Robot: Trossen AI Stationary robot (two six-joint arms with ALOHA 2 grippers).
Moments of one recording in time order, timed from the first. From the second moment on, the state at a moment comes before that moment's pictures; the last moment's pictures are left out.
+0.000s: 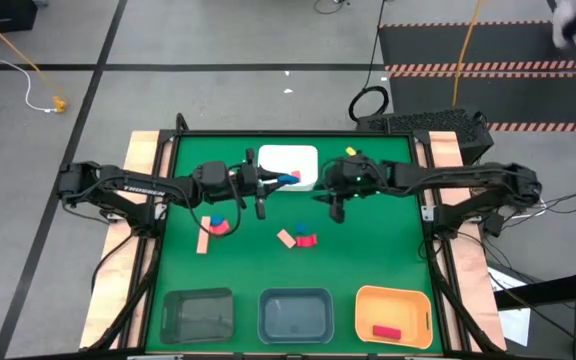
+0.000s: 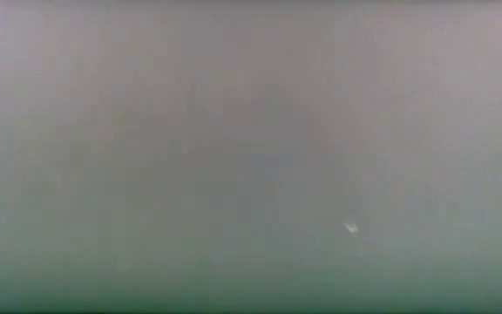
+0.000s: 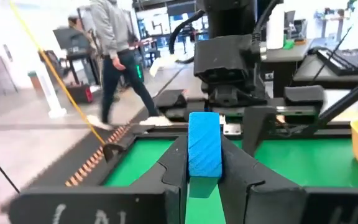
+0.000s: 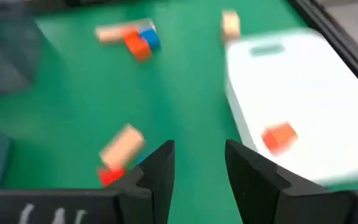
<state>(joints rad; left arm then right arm) 0.11 1.36 0.71 0.65 -0.07 0.13 -0.17 1.30 0.89 -0.23 -0.04 0.06</state>
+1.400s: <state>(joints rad) -0.67 1.07 0.71 -0.25 0.23 -1.49 -0.33 1.16 0.66 -0.71 0.05 0.44</state>
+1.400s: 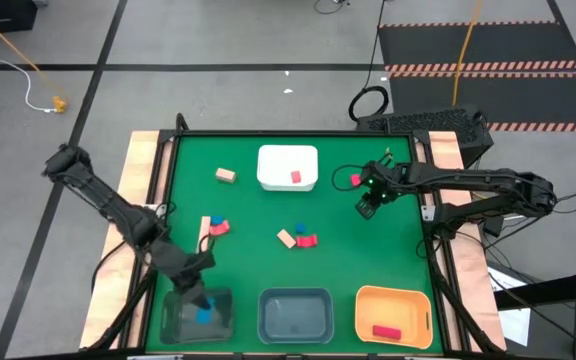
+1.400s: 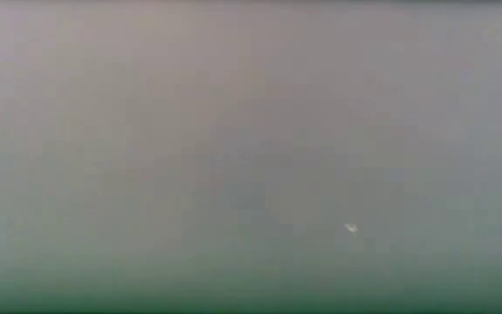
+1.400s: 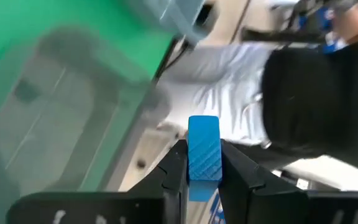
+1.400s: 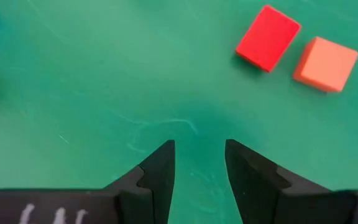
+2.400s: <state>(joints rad) -0.72 1.07 0.71 -0.47 0.23 -1.60 -0.40 1.16 0.66 -0.45 0.16 0.54</state>
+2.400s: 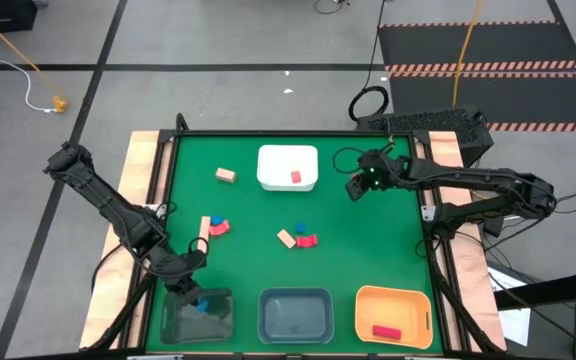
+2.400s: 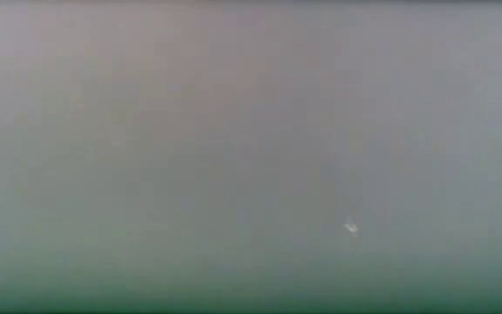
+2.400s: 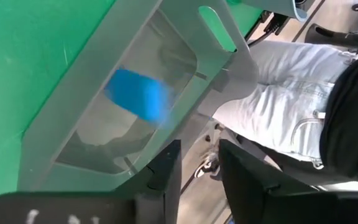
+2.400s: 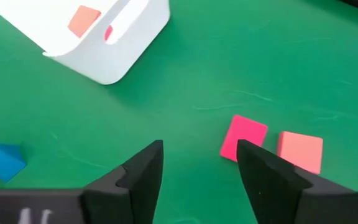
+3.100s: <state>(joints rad) -0.53 1.07 0.71 -0.13 0.05 -1.36 -0.47 1.16 0.56 -0.40 0.15 0.74</state>
